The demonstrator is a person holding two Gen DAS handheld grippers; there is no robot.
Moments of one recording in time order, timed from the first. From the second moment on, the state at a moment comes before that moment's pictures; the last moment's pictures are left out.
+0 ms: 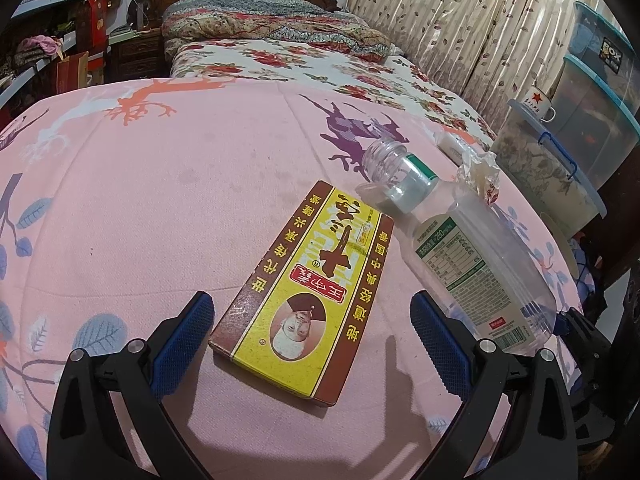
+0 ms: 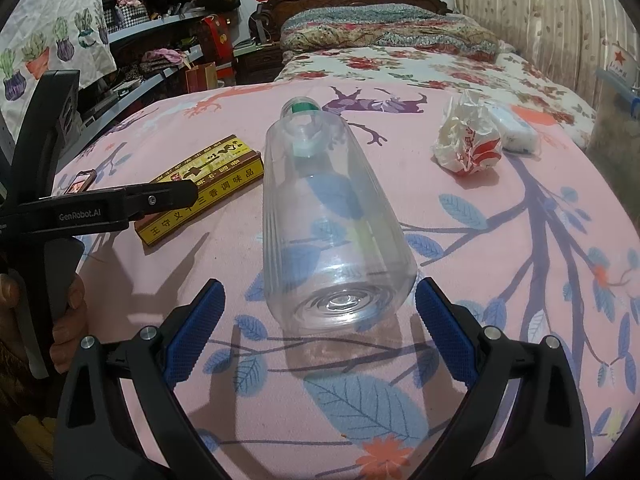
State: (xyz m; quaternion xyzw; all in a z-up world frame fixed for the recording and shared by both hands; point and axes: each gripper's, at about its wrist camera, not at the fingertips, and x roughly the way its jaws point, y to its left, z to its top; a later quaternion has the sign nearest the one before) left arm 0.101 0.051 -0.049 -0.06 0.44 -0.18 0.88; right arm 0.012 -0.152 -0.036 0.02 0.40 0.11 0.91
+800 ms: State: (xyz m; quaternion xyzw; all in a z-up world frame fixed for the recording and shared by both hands) left arm 0.101 0.059 -0.048 -0.09 0.44 -0.19 0.87; right arm 0.007 -0.155 -0.033 0.02 0.39 0.10 0.91
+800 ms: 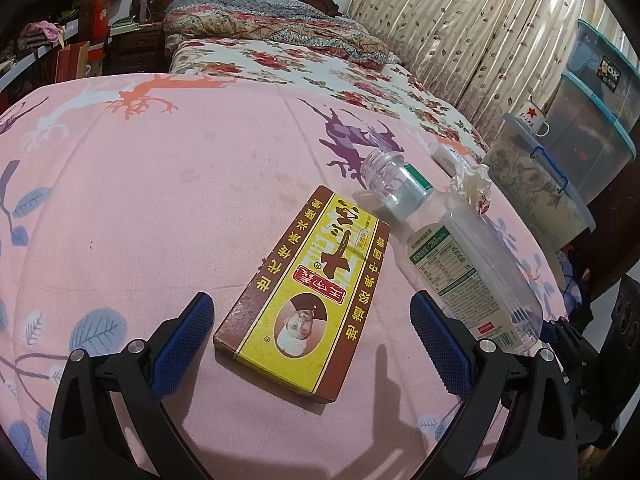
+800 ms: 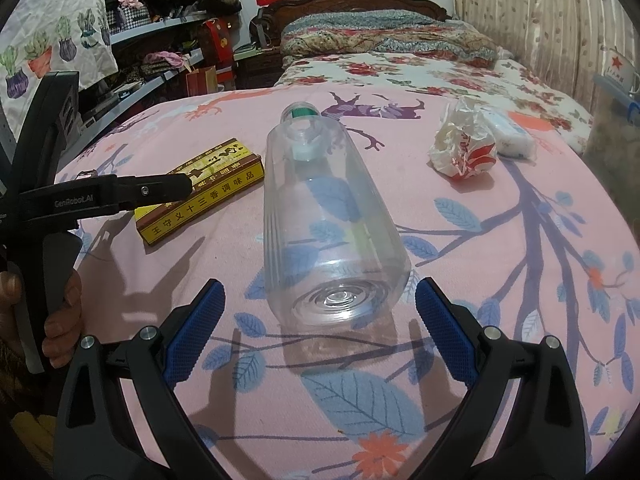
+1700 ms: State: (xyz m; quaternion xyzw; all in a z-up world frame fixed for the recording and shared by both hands) left arm 0.084 0.045 -0.020 -0.04 0.40 -0.18 0.90; right arm 0.012 -0.155 -0.011 0.03 0.35 0.12 0.93
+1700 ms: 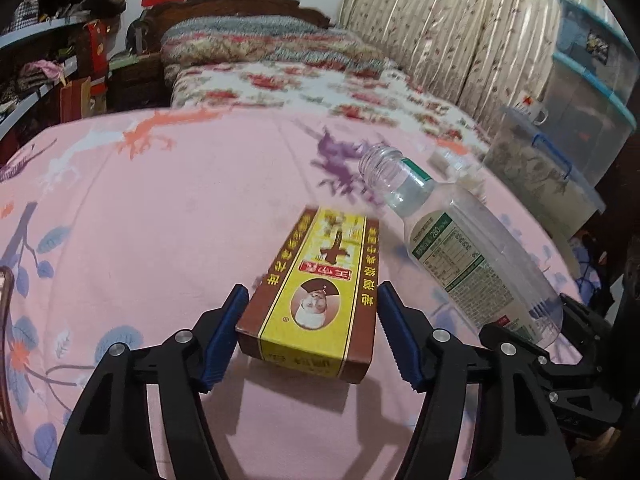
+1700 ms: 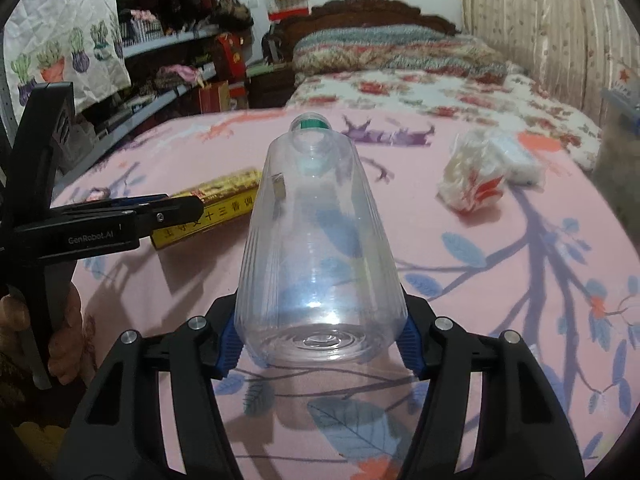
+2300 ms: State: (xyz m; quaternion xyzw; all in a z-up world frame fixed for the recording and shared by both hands) left arm 0.076 0.014 0.007 -0.07 0.39 -0.27 0.88; right arm -0.026 -0.191 0.023 0.03 0.28 0.07 0.96
